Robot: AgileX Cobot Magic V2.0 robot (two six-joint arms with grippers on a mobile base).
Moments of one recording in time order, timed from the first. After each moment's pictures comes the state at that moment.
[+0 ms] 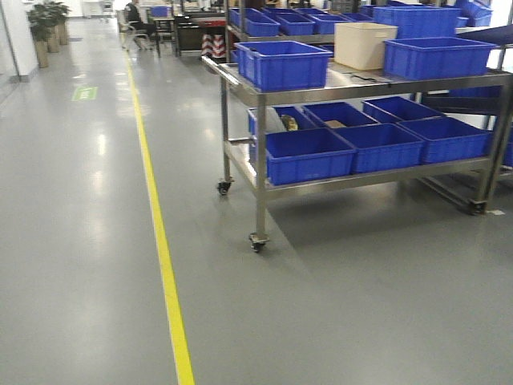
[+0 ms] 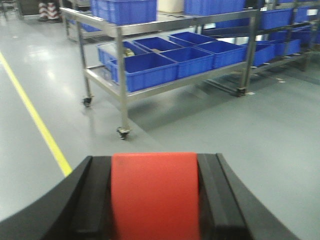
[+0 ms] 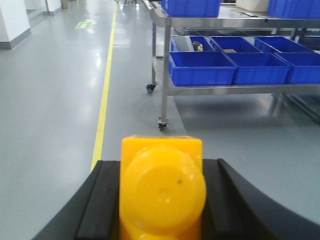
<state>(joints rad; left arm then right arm) -0.28 0.57 -0.59 -0.13 0.26 0.11 0.17 0.42 -0.55 -0.08 0.41 0.03</state>
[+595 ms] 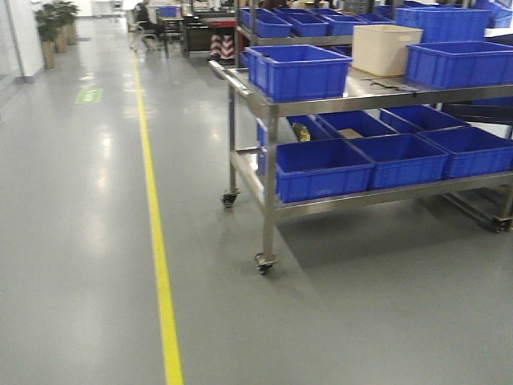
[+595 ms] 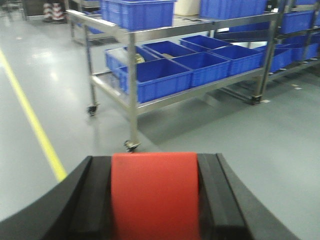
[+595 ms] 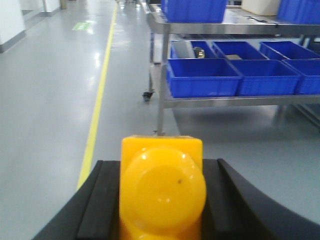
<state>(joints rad) -0.28 0.57 -0.59 -0.13 0.26 0.11 0.17 0.42 -0.55 -0.08 0.41 0.03</state>
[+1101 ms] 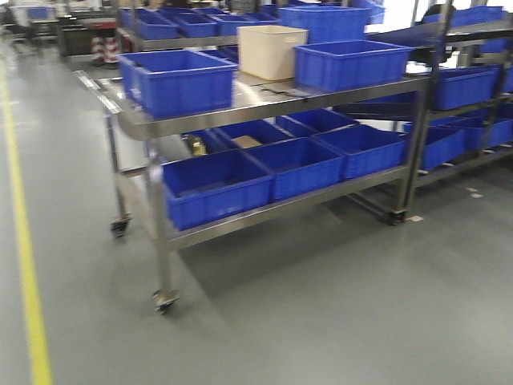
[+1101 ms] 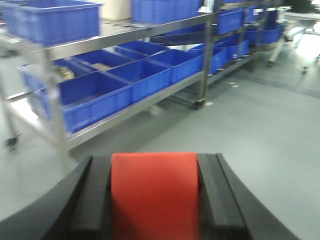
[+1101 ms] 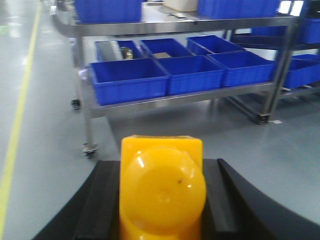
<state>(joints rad) -0.28 0.57 -0.59 -0.13 0.26 0.11 0.17 0.42 -0.55 -0.08 0.42 0.03</state>
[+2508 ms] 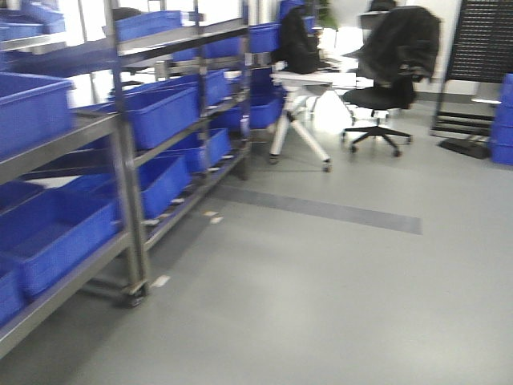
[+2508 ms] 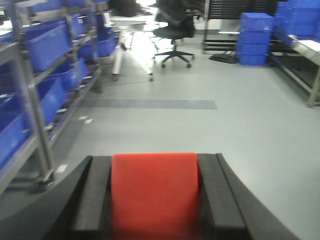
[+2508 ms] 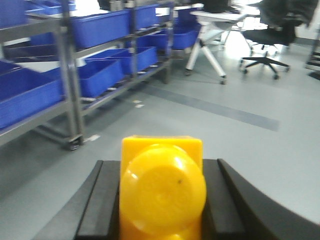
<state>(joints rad) -0.28 0.57 -0.59 -0.13 0.27 0.11 0.17 0.42 -0.55 -0.08 0.42 0.03</state>
